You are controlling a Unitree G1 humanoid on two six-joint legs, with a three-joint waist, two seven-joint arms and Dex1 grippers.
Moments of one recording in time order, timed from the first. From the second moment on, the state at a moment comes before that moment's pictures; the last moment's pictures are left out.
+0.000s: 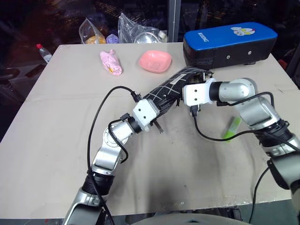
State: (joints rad) left arm -0.30 0.34 -0.16 -0.19 -0.15 -0.08 -0.64; right arm -0.83 -0.57 0.38 0.11 -0.18 -0.09 0.91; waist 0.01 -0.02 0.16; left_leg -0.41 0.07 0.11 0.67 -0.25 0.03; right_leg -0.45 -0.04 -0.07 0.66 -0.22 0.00
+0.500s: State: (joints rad) left arm -0.28 0.33 -0.11 -0.19 -0.22 0.04 -0.63; right arm -0.73 -0.68 0.25 0.13 0.03 -0.17 1.00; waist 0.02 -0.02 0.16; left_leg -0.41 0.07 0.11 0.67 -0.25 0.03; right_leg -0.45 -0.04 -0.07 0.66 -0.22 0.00
